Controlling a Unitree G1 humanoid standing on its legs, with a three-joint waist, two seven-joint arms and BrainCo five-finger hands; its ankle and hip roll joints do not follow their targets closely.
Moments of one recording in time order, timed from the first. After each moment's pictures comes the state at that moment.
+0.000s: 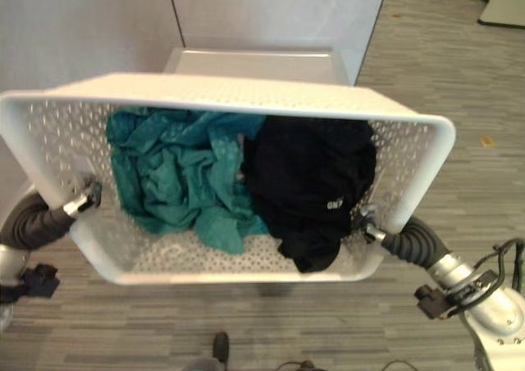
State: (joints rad) left arm 0.22 0.89 0.41 -0.56 0.02 -0.15 -0.10; right arm 0.30 -0.80 -0.34 -0.54 0.35 0.06 0.46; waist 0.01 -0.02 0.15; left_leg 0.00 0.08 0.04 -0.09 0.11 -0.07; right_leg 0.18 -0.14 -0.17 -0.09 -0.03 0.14
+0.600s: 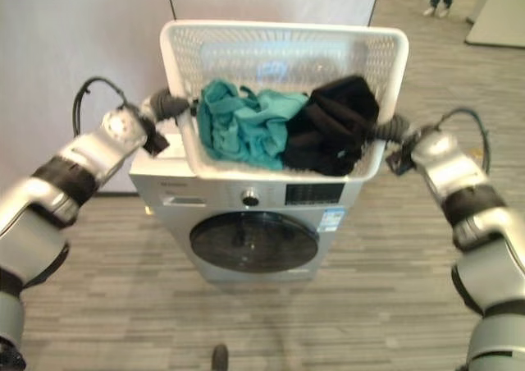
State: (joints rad) left arm -1.32 0.70 -0.97 0.88 -0.43 0.06 -0.05; right arm -1.15 -0.86 0.73 0.84 0.44 0.19 0.23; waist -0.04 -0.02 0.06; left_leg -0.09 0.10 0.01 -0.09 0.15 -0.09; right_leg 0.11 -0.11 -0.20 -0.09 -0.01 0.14
